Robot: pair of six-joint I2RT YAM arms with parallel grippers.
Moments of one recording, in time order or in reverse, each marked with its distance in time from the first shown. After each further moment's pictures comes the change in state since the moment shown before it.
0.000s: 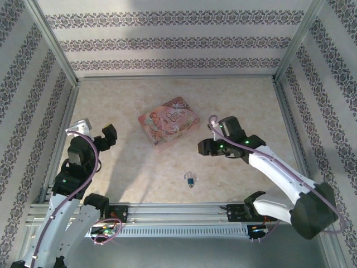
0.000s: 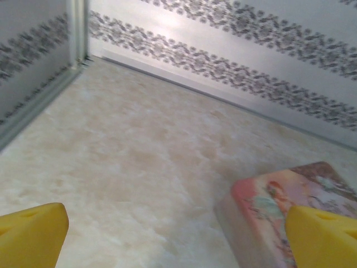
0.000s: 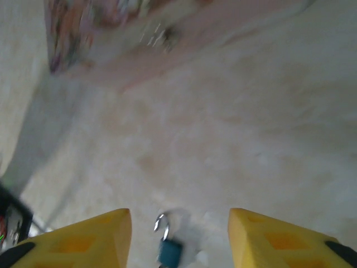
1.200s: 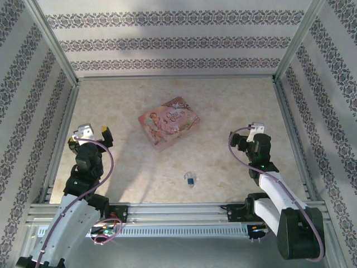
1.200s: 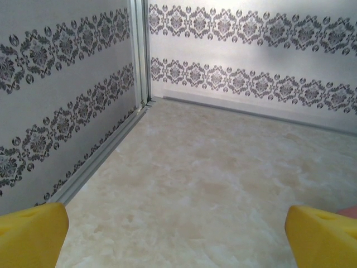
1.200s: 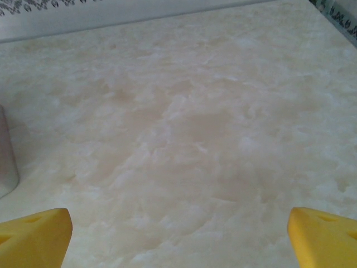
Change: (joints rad) left arm 0.000 -0.034 -0.255 0.332 -0.222 0.244; right arm -0.432 -0.156 -0.531 0.823 0.337 -0.227
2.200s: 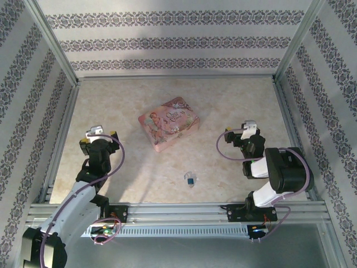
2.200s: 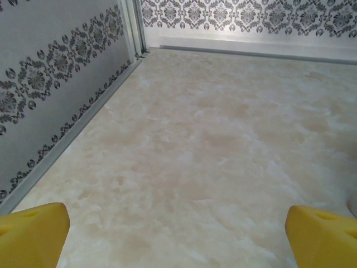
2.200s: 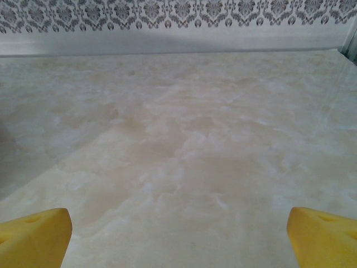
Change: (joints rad) left arm 0.021 0.237 -0.140 0.230 0.037 -0.002; right arm -0.031 0.608 -0.071 0.883 -0.089 -0.114
